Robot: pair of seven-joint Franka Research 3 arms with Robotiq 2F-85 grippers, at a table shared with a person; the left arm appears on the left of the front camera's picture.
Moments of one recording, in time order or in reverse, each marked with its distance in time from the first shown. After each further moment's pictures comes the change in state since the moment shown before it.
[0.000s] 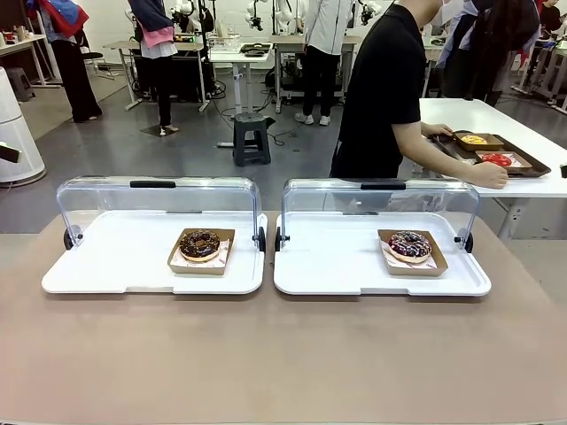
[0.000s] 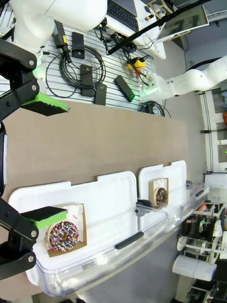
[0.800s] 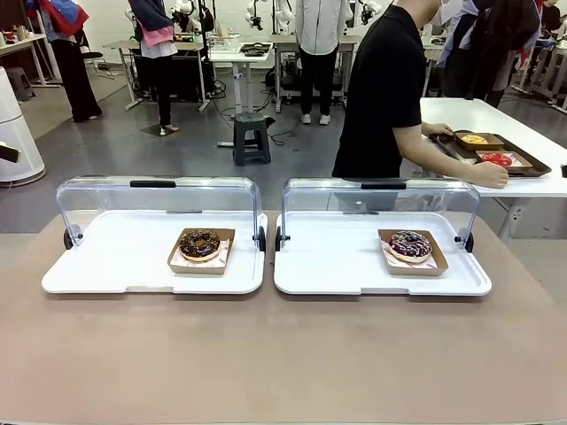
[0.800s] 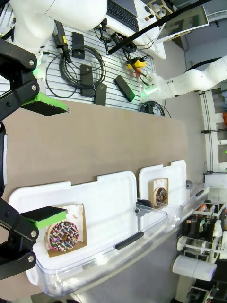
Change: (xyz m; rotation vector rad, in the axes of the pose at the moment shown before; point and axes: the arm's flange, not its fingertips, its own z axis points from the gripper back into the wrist) left arm 0.000 0.000 0.000 0.000 0.000 0.000; right arm 0.000 0.000 0.000 0.000 0.000 0.000
